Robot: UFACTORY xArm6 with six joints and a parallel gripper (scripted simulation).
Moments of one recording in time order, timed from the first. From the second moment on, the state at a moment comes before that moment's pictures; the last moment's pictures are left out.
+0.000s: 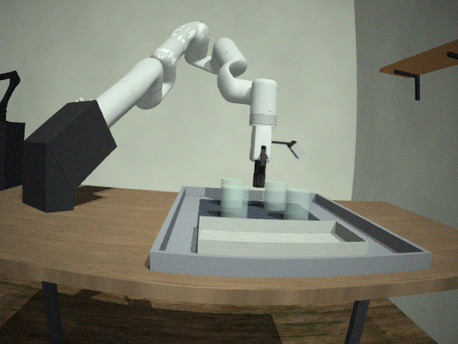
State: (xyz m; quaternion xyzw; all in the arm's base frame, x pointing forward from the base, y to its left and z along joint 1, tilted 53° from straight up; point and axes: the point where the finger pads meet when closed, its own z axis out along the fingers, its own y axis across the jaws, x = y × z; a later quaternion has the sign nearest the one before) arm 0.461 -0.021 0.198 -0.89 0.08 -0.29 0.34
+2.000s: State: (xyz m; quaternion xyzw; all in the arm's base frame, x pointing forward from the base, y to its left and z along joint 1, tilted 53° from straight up) arm 0.465 -0.025 0.203 -0.89 0.08 -0.29 0.34
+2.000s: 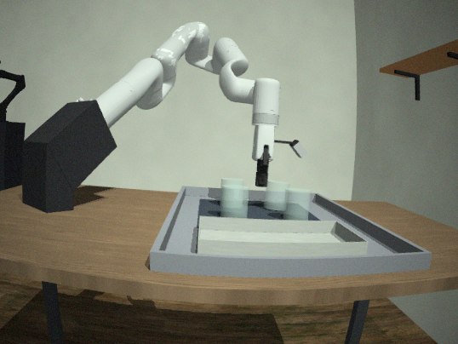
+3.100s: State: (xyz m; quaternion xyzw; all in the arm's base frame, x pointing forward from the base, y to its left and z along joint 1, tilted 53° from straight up) arm 0.466 -0.028 0.207 -0.89 0.08 -0.29 0.34
